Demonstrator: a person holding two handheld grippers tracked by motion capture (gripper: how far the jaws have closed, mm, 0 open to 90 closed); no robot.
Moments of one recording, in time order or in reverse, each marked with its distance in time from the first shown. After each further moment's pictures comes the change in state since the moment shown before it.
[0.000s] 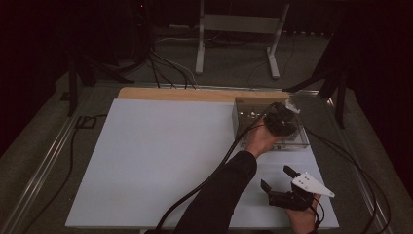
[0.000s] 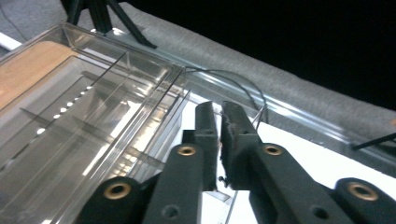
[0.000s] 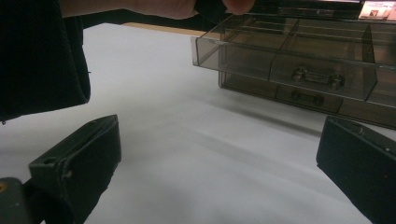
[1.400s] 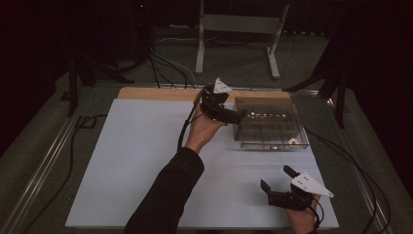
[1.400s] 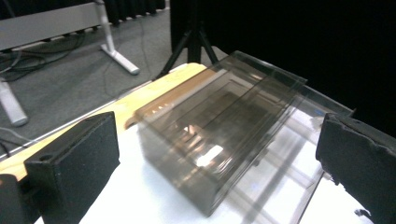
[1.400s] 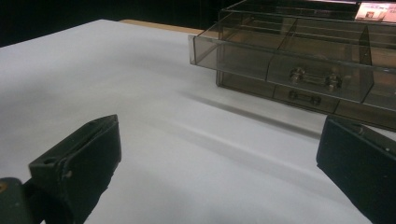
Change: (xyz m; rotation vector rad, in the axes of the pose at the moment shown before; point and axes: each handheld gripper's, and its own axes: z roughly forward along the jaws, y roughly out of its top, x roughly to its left) left arm 0.068 -0.063 -0.176 -0.183 0.321 -0.113; right arm 0.001 0.000 0.001 0.006 -0.013 -0.016
